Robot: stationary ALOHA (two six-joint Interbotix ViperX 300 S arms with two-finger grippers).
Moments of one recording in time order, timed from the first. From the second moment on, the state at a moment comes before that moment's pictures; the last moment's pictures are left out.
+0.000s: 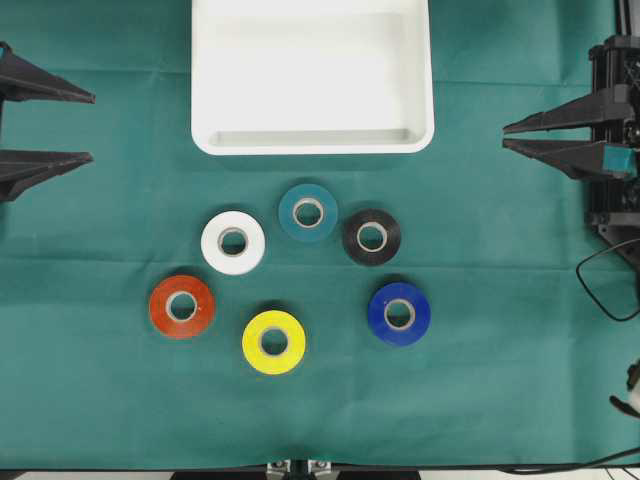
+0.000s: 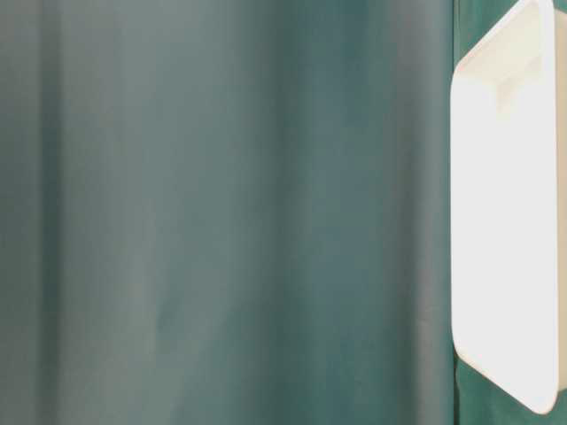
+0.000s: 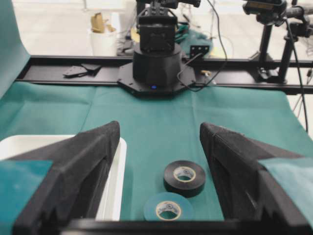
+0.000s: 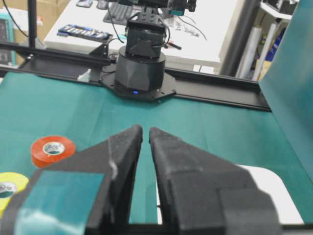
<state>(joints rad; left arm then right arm) 0.00 -0.97 1.18 0.00 -0.29 0.00 0.00 -0.97 1.19 0.00 -0.29 0.00</state>
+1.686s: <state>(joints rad) -0.04 -0.90 1.18 -0.03 -0.23 0.00 -0.01 -0.91 1.19 0.00 -0.20 0.10</state>
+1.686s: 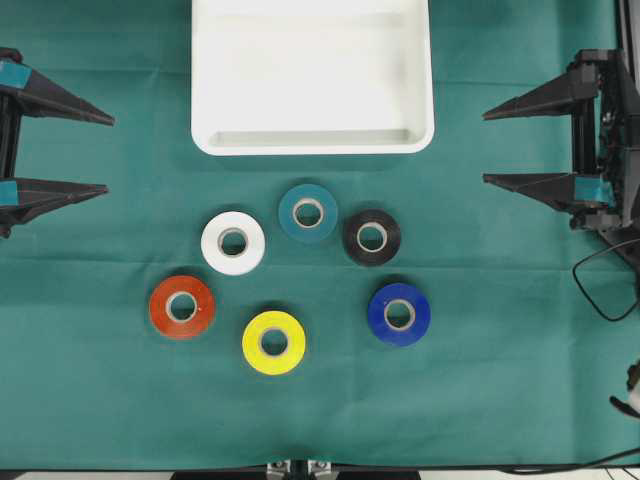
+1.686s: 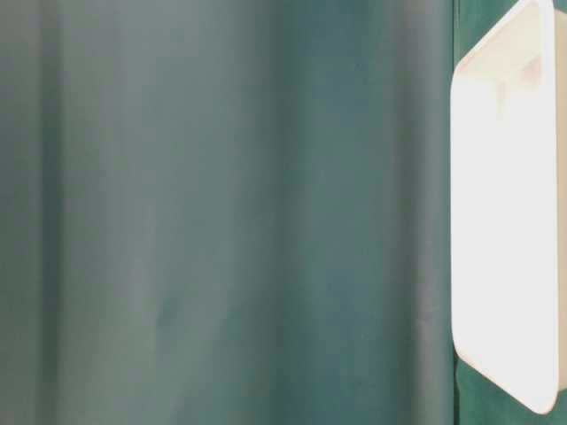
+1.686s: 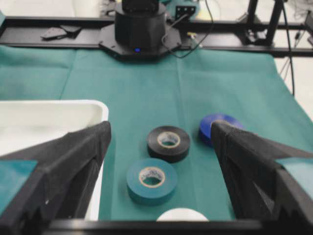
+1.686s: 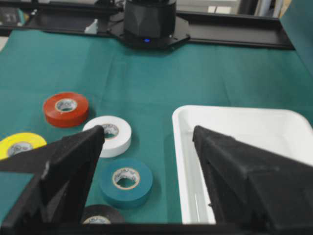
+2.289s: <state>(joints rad) -0.03 -0.70 1.04 -0.03 0.01 -0.05 -0.01 -0.67 1.02 0.00 0.02 0.13</state>
